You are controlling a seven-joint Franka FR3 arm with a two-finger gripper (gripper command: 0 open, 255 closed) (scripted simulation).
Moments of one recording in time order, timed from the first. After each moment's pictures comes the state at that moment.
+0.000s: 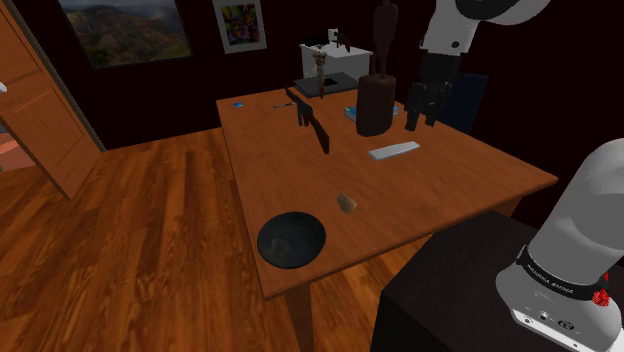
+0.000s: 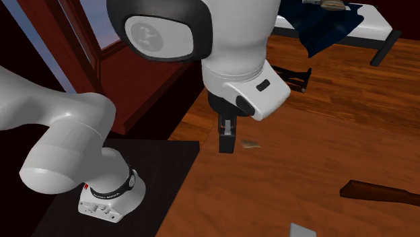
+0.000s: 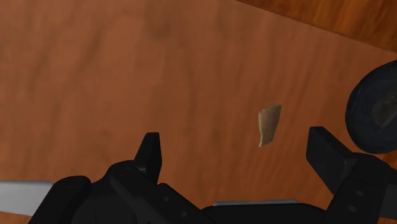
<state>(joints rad) 0.02 -0.70 -0.07 -2.55 0.15 1.86 -0.04</state>
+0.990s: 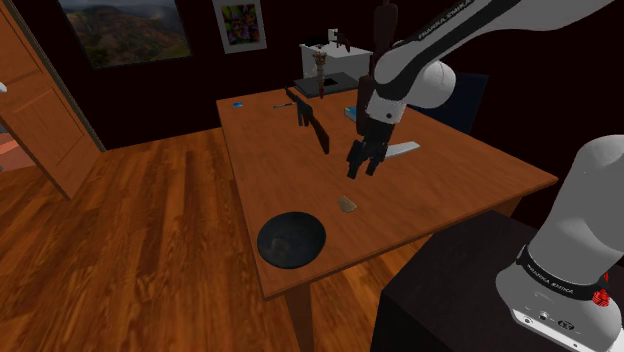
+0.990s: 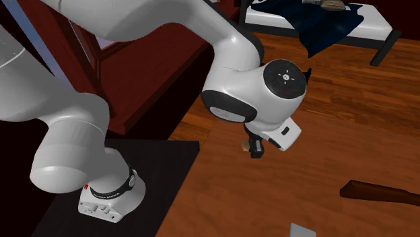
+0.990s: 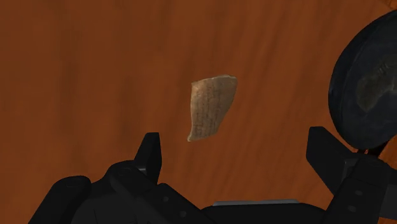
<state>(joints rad) 0.23 -0.21 -0.11 -2.56 0.55 2.36 -0.31</state>
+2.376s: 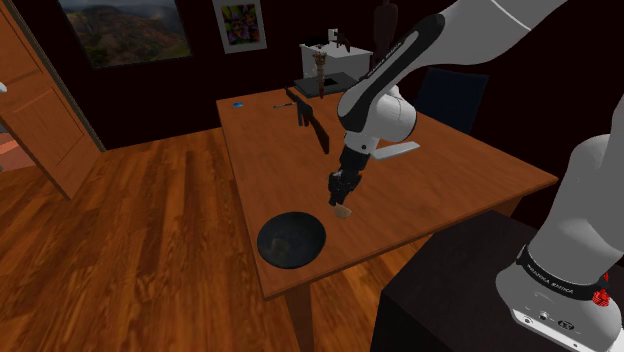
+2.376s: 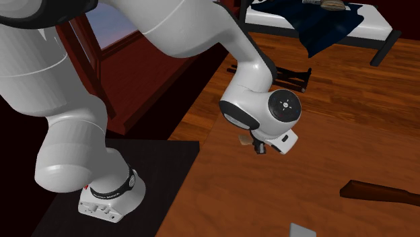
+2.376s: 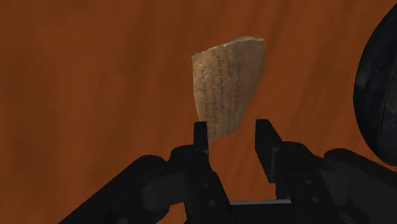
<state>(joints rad) 0.32 0.08 -0.08 -2.45 0.86 2.52 -0.53</state>
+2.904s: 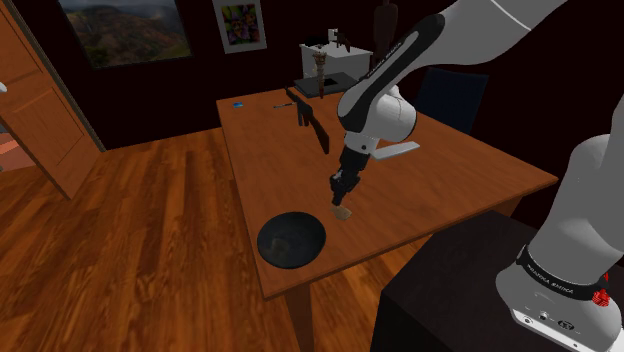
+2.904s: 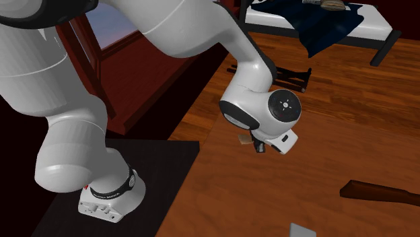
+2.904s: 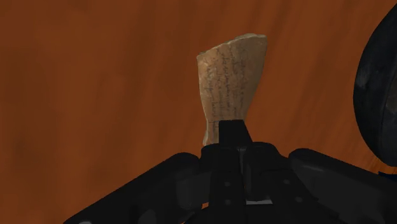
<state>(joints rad) 0.32 0.08 -0.08 -2.45 0.86 2.52 -0.53</state>
